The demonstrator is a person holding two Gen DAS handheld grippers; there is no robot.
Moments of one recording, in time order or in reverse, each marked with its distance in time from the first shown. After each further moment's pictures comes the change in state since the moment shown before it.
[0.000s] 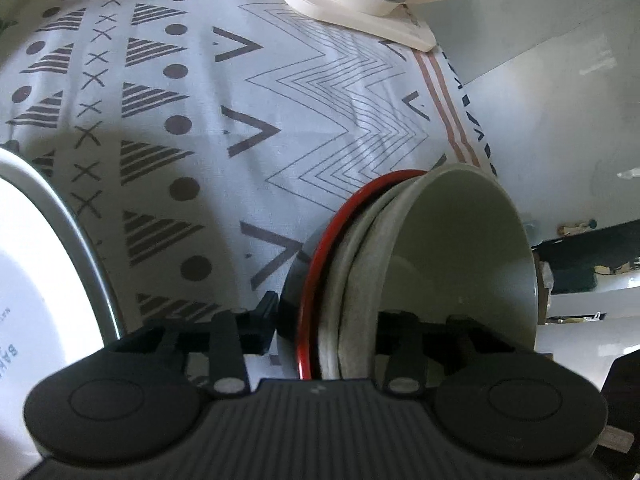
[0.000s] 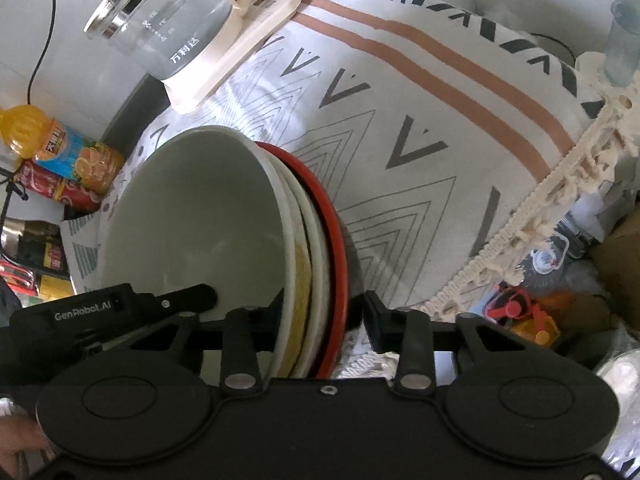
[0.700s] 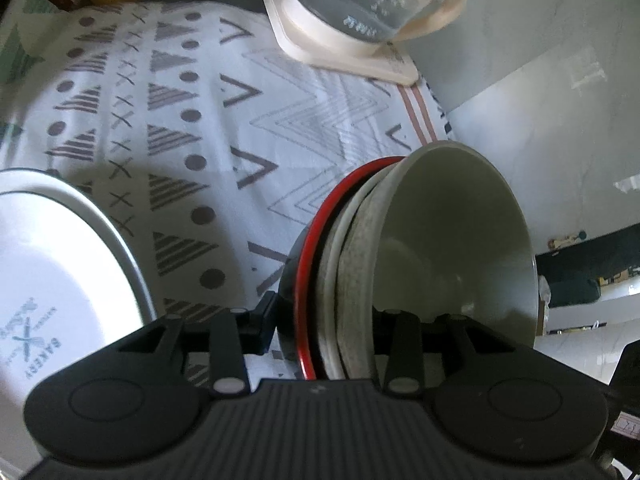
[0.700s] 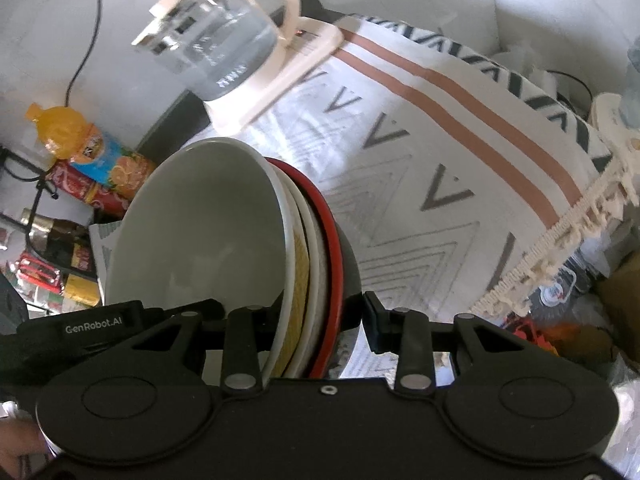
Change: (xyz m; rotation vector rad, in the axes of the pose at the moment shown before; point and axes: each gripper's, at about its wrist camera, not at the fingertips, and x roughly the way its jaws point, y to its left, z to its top) left arm -0.046 -0.004 -0.007 0.010 -0.094 0.002; right arm -0.032 0.025 0.009 -0.085 -0.067 0.048
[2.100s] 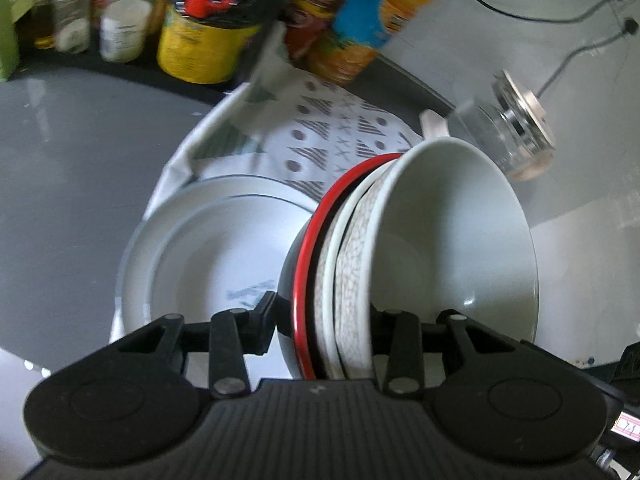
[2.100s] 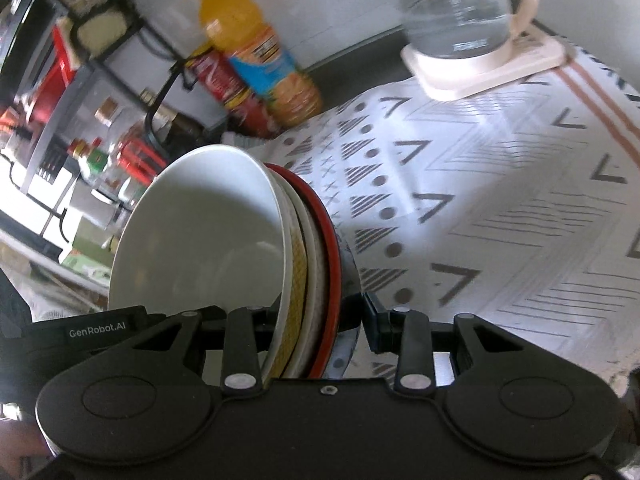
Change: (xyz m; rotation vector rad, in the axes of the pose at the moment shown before) left arm -0.125 0.122 -0.054 -0.322 -0.254 0.114; right arm 0.025 0.144 -0.032 -0.357 0.104 0.201
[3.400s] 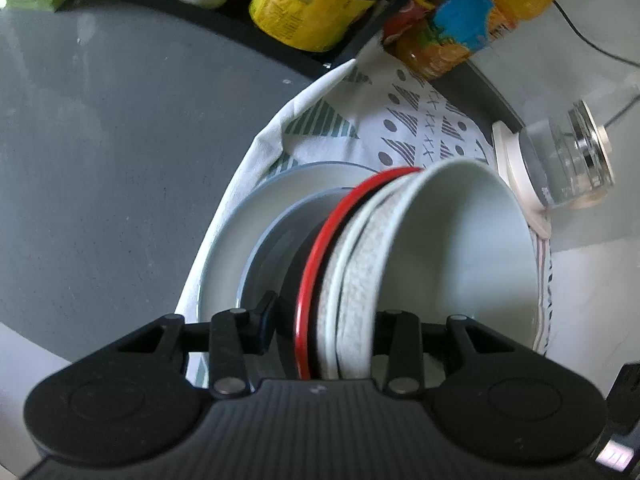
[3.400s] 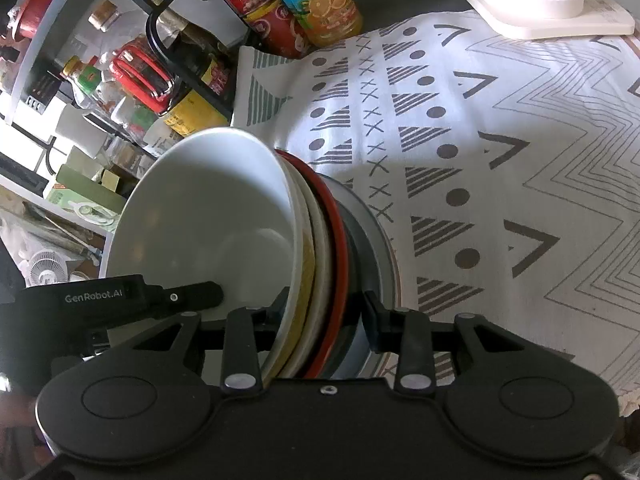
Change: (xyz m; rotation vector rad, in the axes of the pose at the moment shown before) left arm 0.029 0.065 0.012 -0.149 0.067 0.048; right arm 0.063 0.029 -0.009 -0.082 0.170 -0.005
